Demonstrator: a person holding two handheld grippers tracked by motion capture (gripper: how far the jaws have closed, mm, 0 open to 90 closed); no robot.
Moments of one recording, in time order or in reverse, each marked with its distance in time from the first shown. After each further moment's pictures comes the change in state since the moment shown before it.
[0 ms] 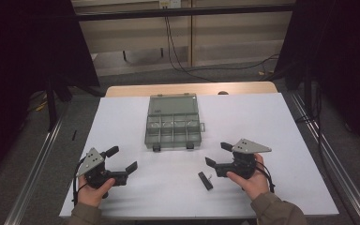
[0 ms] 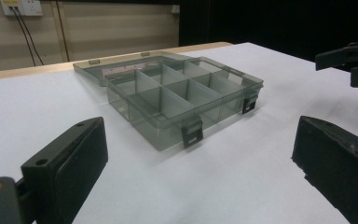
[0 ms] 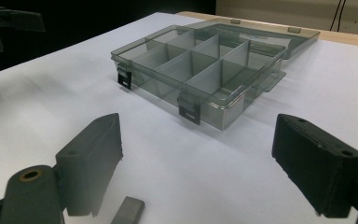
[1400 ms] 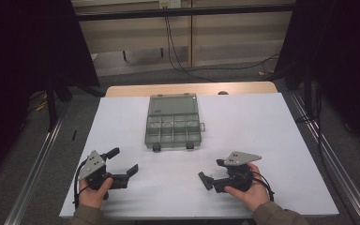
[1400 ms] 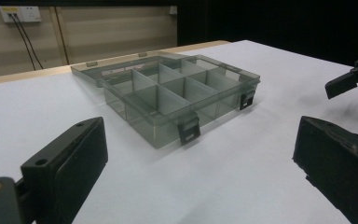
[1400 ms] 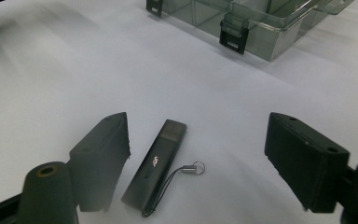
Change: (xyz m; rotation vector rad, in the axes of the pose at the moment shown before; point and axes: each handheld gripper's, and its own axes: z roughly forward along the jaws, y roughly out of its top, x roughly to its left) left arm -0.004 -0.005 -0.001 -0.004 -0.005 0.035; right arm 0.021 -0.021 -0.002 0.222 0.069 -0.044
